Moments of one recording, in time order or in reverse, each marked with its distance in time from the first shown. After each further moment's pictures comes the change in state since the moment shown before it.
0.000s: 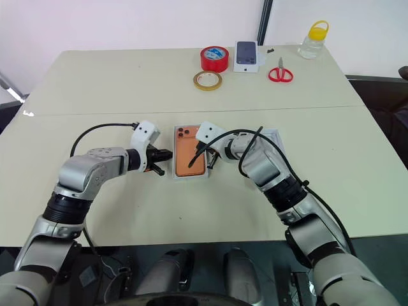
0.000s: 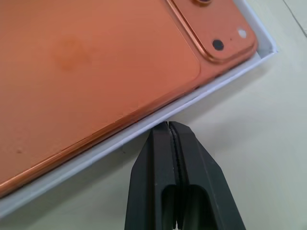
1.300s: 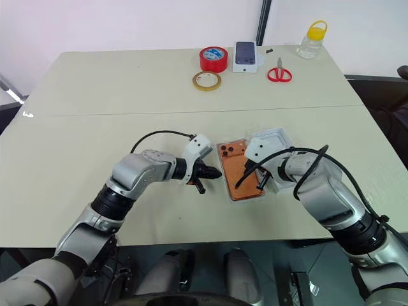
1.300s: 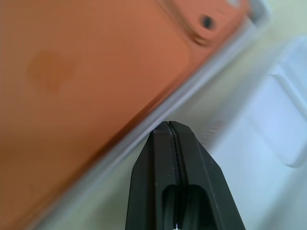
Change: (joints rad) left arm -0.102 -0.245 -0.177 0.059 0.062 0.044 -0.100; right arm 0.304 -0.395 -0.120 -0.486 0.023 0.284 0.070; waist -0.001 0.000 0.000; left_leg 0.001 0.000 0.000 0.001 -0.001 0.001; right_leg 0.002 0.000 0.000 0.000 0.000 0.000
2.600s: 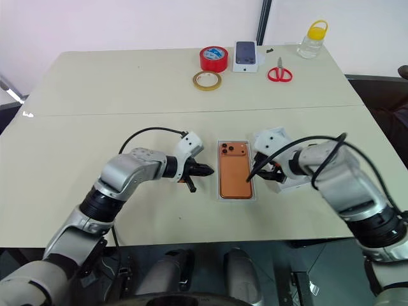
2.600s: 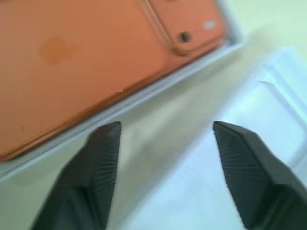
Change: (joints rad) left arm 0.067 0.157 0.007 -0.107 0.007 -0.118 -0.120; right arm -0.058 -0.124 -0.196 0.031 0.207 -0.004 0.139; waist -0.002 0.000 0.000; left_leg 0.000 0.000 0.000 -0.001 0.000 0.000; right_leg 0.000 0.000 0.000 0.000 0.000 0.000
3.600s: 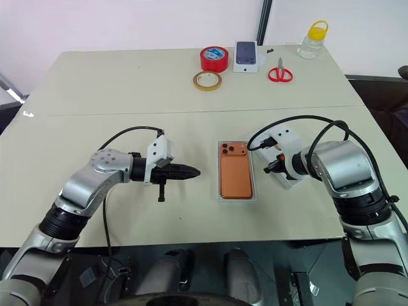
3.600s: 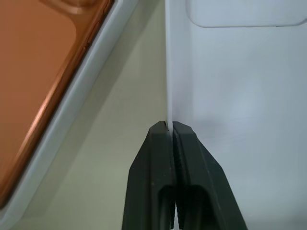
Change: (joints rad) left arm 0.140 0.139 0.102 -0.064 -0.004 -0.431 -0.234; right arm -0.165 0.196 -0.080 0.187 0.171 0.531 -0.337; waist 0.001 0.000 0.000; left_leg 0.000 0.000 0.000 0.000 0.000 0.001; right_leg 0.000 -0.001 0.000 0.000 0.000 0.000
